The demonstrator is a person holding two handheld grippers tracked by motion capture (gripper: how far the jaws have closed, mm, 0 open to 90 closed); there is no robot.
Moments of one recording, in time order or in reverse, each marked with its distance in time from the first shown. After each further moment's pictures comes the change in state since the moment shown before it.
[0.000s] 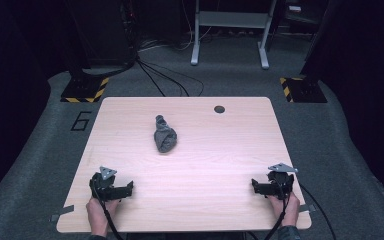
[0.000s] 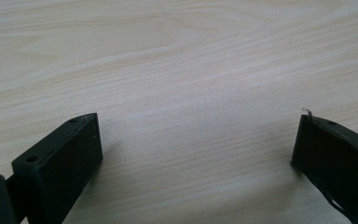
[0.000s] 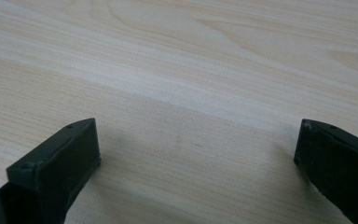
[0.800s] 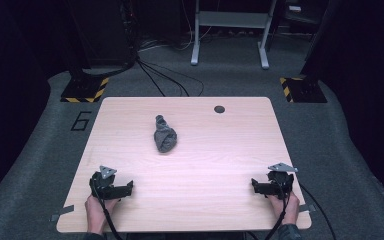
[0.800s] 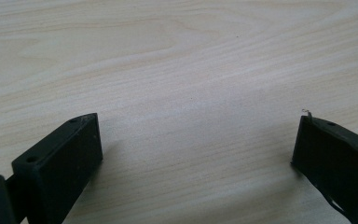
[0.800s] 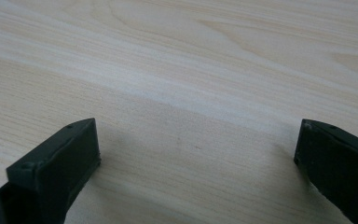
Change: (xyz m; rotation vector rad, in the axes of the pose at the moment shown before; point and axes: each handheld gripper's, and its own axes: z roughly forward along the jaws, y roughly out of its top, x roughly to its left) left arm 0.001 0.003 0.002 0.001 -0.009 -0.012; right arm 0.000 0.001 0.001 0.003 0.004 -0.004
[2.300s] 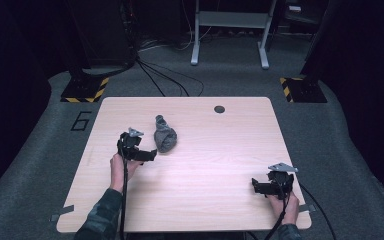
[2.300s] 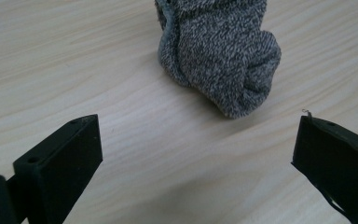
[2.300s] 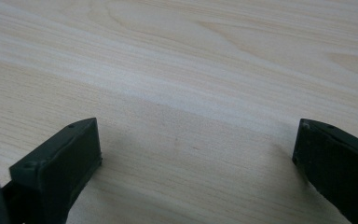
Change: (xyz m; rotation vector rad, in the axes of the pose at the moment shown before) left arm -0.037 0.130 0.050 0.031 -0.157 0.155; right arm -0.001 0.000 0.000 -0.005 -0.007 0.003
